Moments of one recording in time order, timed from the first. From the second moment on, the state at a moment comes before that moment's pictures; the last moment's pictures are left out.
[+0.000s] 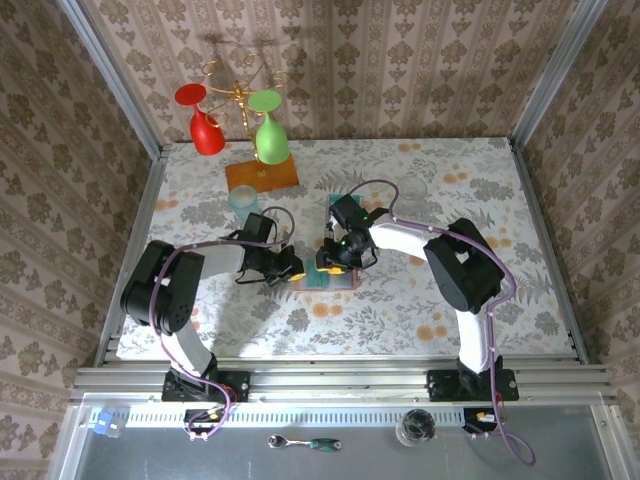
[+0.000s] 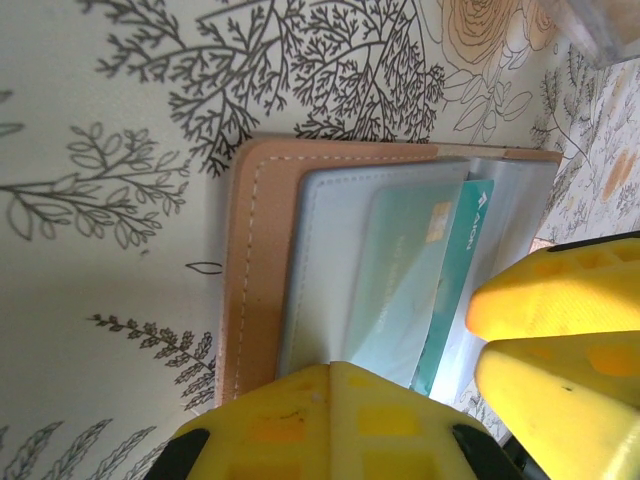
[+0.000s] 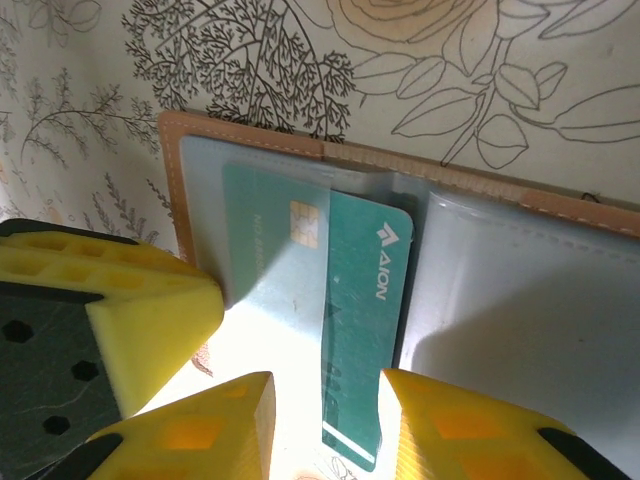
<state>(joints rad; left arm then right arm) -0.44 1.71 0.79 -0.19 0.65 -0.72 0.62 2.00 1.33 -0.53 -0.47 0.66</state>
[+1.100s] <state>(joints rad) -0.44 1.73 0.81 -0.18 0.66 -0.72 0.60 2.00 1.30 -0.50 -0.48 0.67</state>
